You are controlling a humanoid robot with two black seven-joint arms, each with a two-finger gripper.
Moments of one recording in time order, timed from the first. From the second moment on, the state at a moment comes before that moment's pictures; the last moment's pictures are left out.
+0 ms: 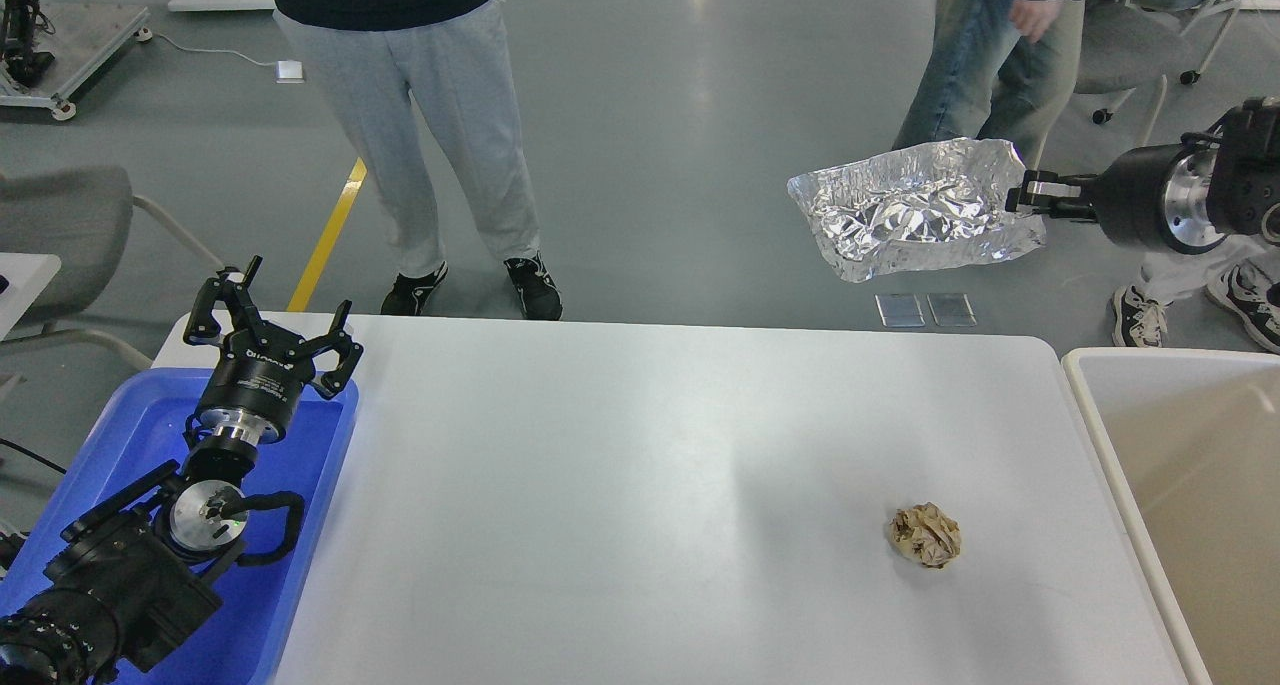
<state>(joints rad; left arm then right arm) -0.58 0.34 -0.75 -0.45 -0.17 -0.63 -0.53 1.62 -0.85 -0.41 1.16 -0.83 0.19 0.00</state>
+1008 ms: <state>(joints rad) -0.58 0.34 -0.75 -0.45 -0.17 -0.63 -0.53 0.82 -1.01 0.08 0.86 -0.52 -0.06 0.16</state>
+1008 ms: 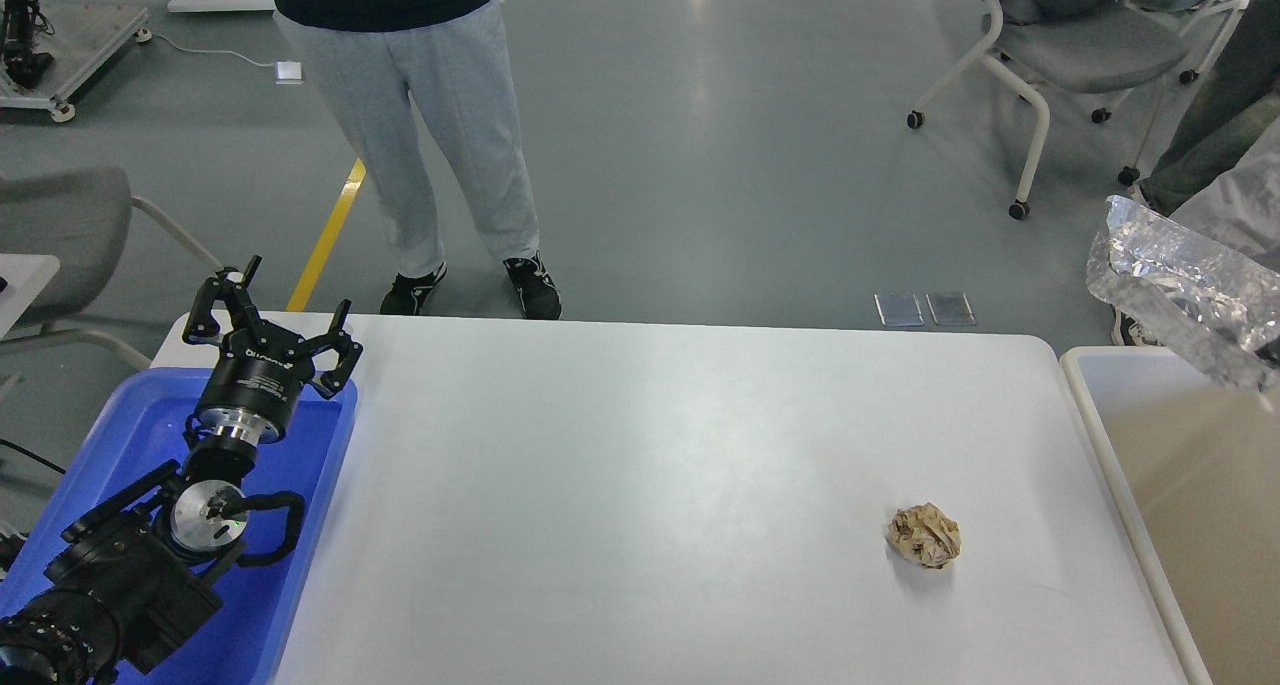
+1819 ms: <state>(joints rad) -0.58 0.34 -0.75 -0.45 -0.17 -0.63 -0.53 0.61 -0.59 0.12 0.17 -0.30 -0.07 0.18</state>
